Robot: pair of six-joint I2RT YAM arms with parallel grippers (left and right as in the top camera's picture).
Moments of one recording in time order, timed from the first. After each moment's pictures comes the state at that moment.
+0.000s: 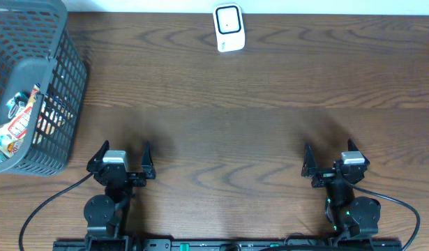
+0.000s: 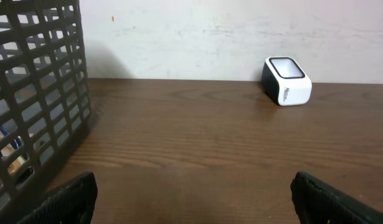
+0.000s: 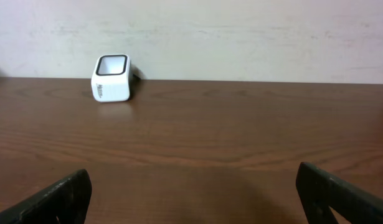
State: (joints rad) left arm -0.01 0.01 0.02 -0.11 0.05 -0.04; right arm 0.06 0.01 0.01 -0.07 -0.02 0.01
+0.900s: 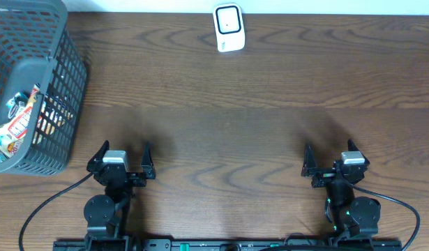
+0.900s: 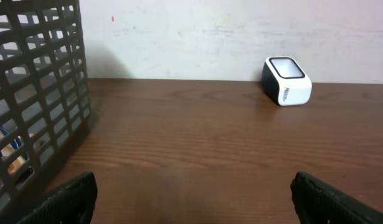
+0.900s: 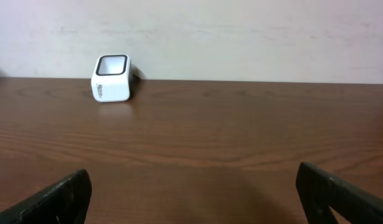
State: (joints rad) left arm -0.01 0.01 0.02 -0.11 0.05 -0.04; right arm 0.06 0.01 0.01 -0.07 -0.02 0.01
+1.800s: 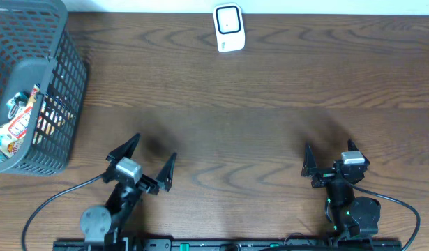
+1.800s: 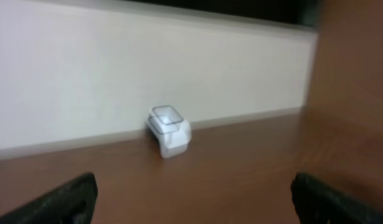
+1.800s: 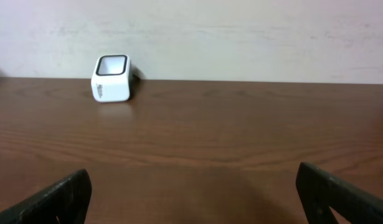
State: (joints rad) left arm -0.01 0.01 0.01 0.21 0.52 -0.17; right arm 0.06 0.01 0.01 -0.07 -0.02 0.01
